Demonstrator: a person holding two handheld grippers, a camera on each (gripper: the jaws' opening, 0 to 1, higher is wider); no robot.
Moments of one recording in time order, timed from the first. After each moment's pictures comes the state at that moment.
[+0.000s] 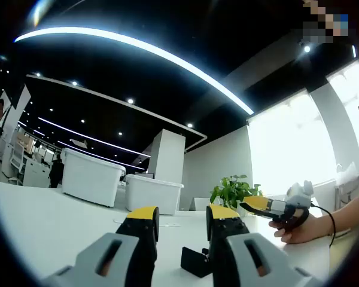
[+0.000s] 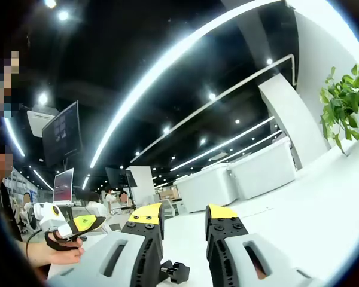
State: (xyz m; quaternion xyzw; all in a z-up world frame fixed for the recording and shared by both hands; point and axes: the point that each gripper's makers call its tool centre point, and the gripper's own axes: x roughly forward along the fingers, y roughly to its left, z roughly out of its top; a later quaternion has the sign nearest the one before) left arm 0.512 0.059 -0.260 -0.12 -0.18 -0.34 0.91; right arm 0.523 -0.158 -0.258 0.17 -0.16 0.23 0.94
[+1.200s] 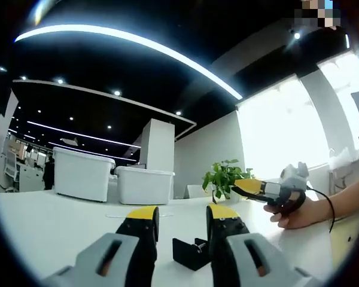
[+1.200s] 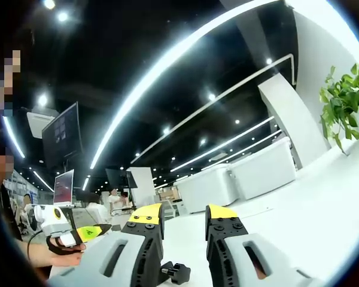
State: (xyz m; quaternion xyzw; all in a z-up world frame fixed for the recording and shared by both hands) left arm 0.510 0.030 -0.275 -0.07 -0.15 -0.37 0.91; right arm 0.523 -0.158 -0.256 0.18 -0.16 0.23 0.94
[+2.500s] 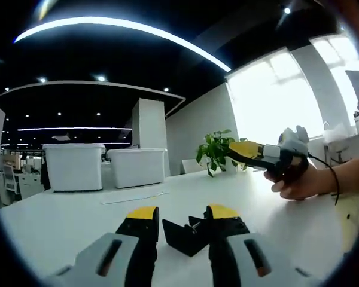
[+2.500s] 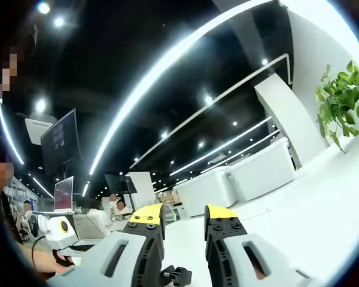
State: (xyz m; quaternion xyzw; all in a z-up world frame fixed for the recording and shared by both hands) left arm 0.516 -0.006 -0.311 0.02 -0.08 -0.39 0.92; right arm 0.521 -0.166 -0.249 0.20 -0.17 0.23 0.94
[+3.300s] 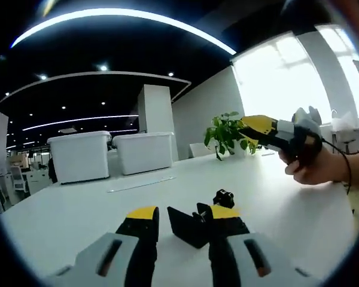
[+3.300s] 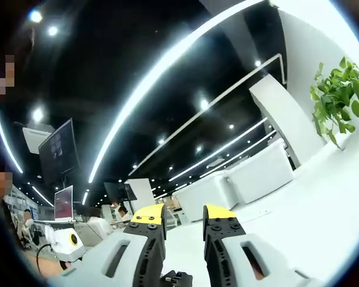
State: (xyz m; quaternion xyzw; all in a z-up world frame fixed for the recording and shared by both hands) left arm 0.534 -0.007 -0.332 0.05 -0.03 -0.35 0.93; right arm 0.516 -0.173 -0.242 0.21 -0.18 0.22 0.93
